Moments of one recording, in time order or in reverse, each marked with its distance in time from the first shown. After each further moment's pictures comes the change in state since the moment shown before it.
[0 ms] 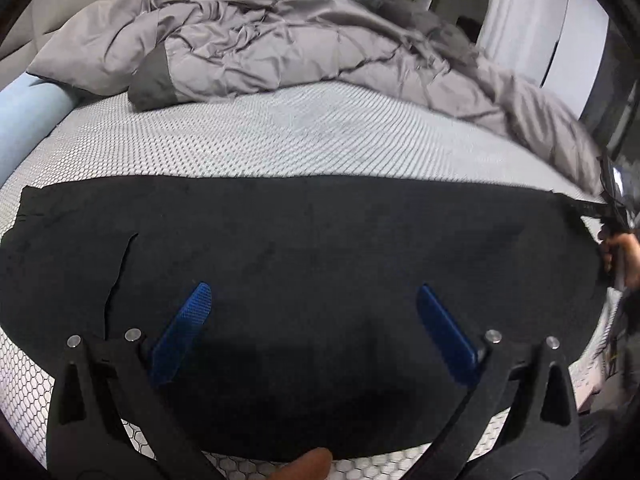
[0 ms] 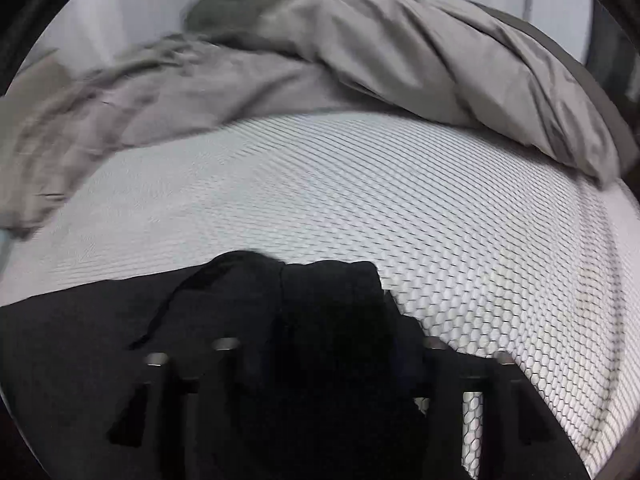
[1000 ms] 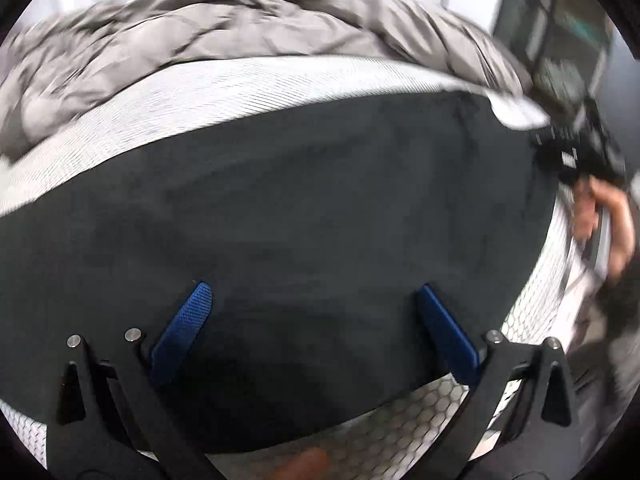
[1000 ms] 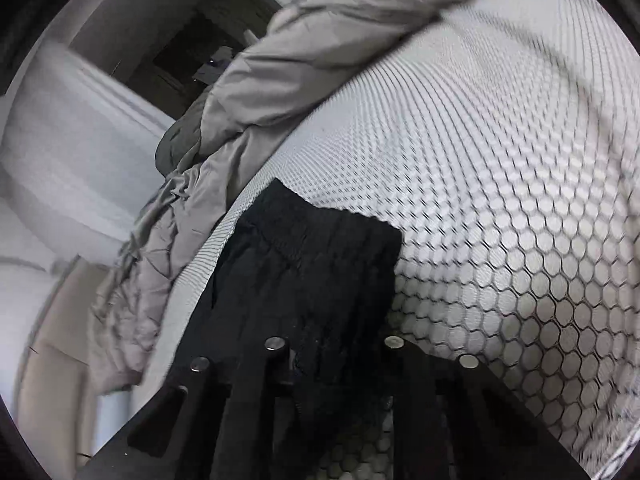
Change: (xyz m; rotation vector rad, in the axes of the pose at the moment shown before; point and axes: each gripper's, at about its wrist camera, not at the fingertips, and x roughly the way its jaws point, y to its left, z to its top) left arm 0.010 -0.167 -0.054 0.271 0.061 -0.242; right arm -0.050 -0.073 -0.132 0.643 -0.204 0.397
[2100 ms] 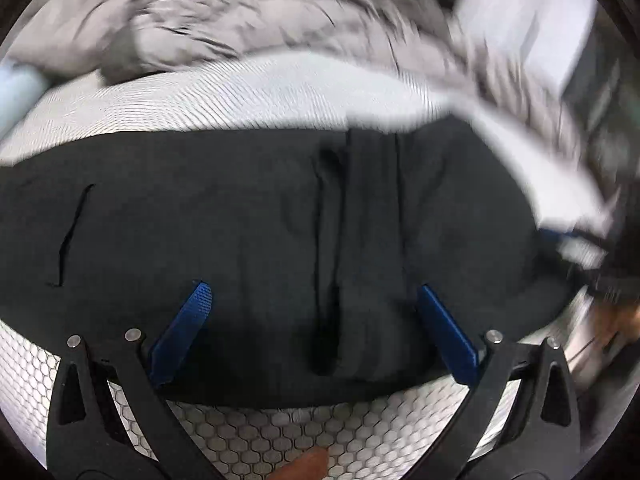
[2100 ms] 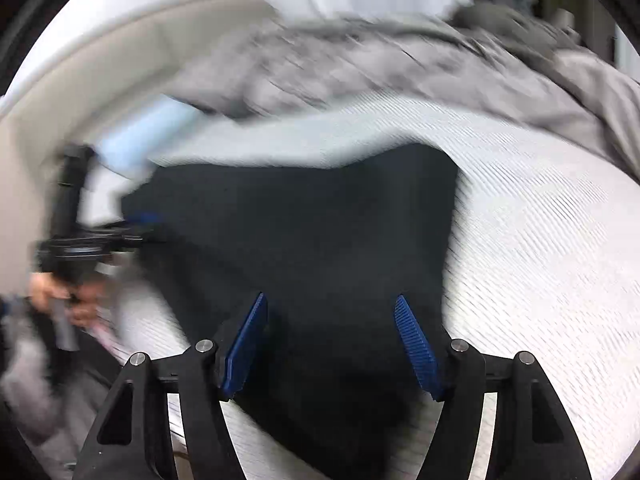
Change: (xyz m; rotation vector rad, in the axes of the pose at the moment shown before) left arm -0.040 0.142 -0.026 -0.164 0.055 0.159; right arm 0.018 0.232 -0.170 -0.984 0.437 0.185
